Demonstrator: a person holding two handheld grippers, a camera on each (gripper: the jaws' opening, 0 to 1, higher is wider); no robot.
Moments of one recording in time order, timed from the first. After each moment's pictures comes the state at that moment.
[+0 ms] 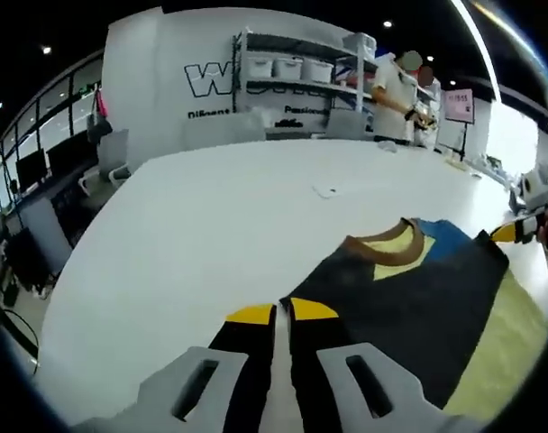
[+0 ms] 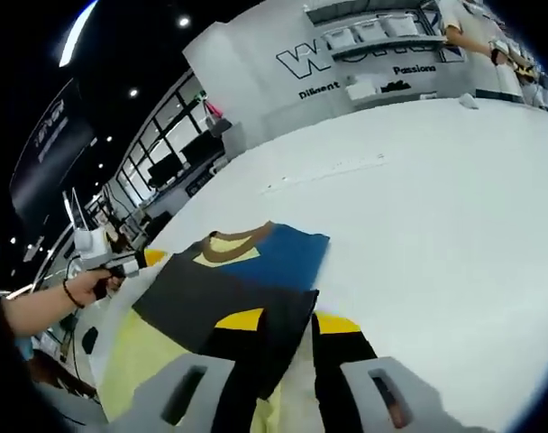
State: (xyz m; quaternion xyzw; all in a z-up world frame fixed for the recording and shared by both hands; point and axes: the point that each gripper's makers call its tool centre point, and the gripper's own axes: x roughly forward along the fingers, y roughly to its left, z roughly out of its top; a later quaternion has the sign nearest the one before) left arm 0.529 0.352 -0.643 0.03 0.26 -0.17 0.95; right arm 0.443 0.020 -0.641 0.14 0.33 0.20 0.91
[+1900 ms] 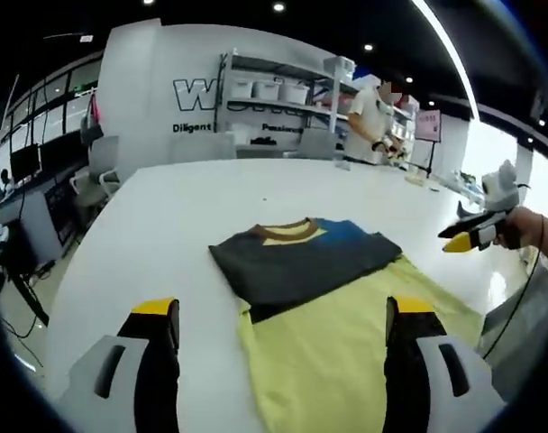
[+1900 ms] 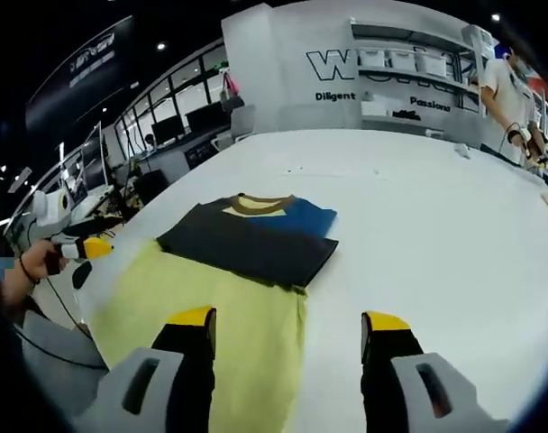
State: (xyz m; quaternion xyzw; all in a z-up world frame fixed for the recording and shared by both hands) left arm 0.349 0.322 -0.580 0.00 0.23 -0.22 0.95; right arm 0.333 0.012 -0.604 0.02 0.34 0.20 0.92
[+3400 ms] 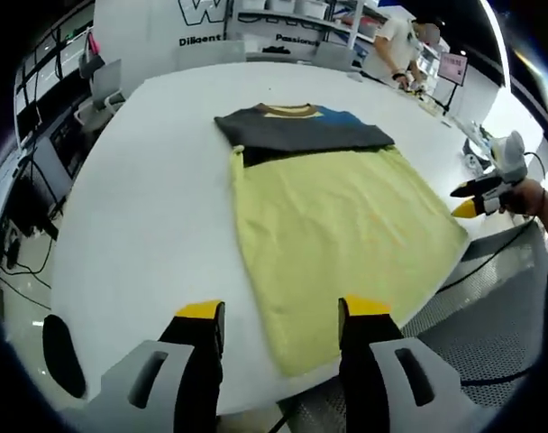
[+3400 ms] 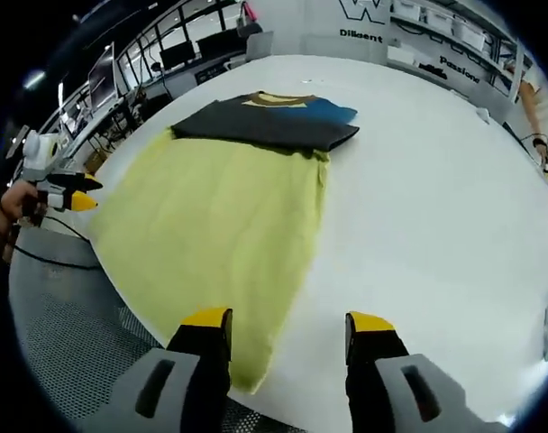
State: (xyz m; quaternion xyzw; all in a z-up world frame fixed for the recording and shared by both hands) left arm 0.214 0.347 -0.647 0.03 0.46 -0.18 0.87; right arm 0.226 -0.007 -0.670 -0.09 0.49 0.21 0.84
